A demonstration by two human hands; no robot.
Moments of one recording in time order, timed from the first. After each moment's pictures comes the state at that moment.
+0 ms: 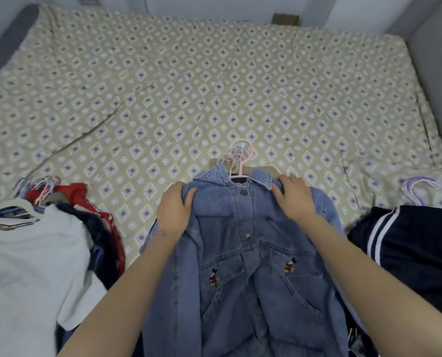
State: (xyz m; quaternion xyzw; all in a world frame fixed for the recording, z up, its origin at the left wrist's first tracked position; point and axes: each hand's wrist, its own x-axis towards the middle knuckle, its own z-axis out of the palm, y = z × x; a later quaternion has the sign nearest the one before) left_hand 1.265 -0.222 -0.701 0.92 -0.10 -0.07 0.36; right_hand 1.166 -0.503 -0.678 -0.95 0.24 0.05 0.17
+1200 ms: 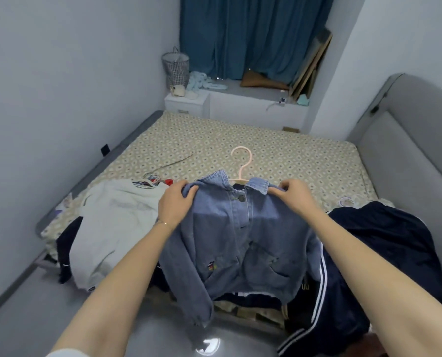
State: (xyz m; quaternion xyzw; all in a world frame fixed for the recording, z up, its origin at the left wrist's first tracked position) left_hand 0.880 0.022 -0.346 0.91 -0.10 0.10 0.39; right_hand 0.811 -0.294 -0.302 -0.95 0.13 -0.07 0.27
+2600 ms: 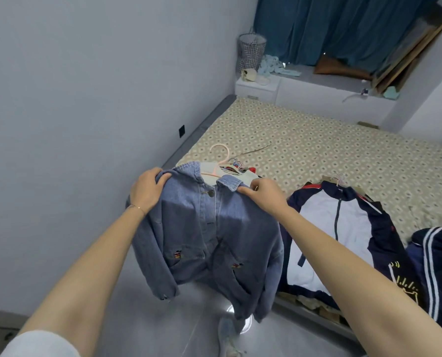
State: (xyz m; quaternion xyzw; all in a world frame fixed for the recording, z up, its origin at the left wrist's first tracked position) left_hand 0.950 0.490 -0.351 0.94 0.02 0.09 0.33; right_hand 0.917 0.167 -0.334 -0.96 0.00 0.01 0.28
